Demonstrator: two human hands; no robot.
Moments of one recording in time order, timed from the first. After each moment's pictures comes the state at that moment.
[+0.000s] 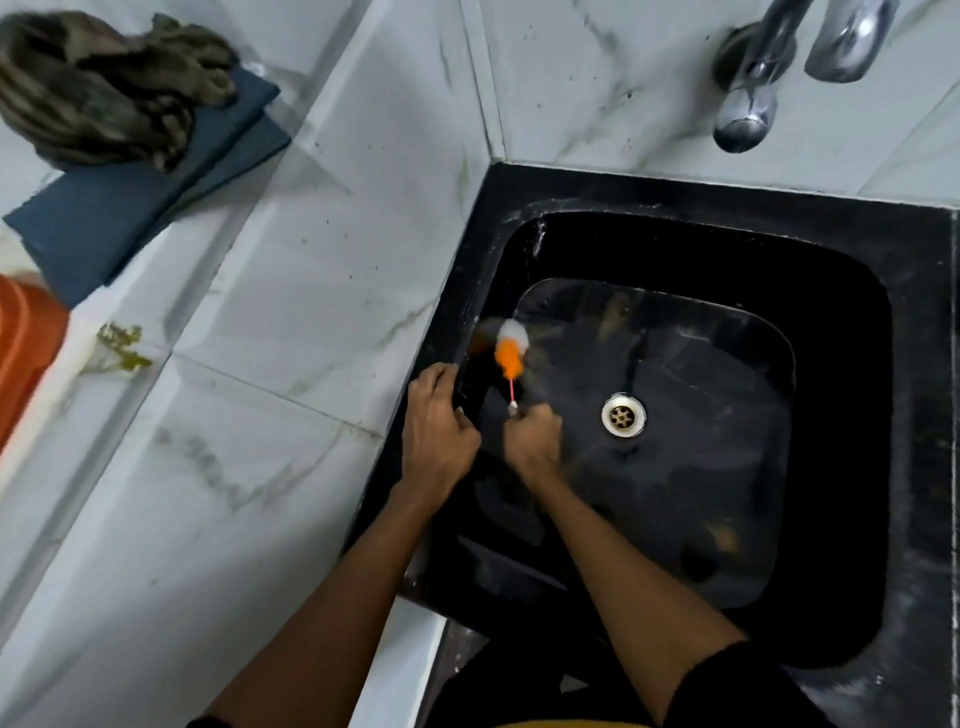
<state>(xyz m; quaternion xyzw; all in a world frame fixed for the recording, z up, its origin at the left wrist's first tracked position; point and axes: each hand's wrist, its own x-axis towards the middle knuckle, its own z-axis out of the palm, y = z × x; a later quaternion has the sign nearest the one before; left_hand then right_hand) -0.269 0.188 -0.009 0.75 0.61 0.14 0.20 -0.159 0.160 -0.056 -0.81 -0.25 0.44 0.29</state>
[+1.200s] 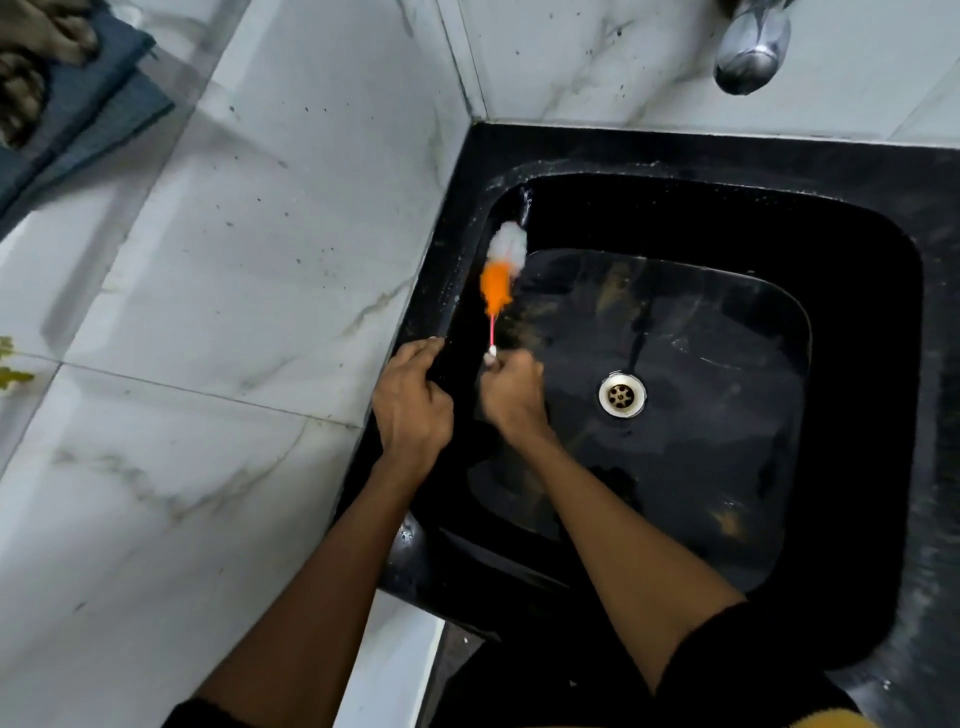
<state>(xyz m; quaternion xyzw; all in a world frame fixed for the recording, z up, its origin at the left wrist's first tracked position) -0.253 0.206 -0.006 0.73 0.65 0.18 0.15 -0.141 0.198 -0.051 -0.78 -0.29 0.45 0.33</state>
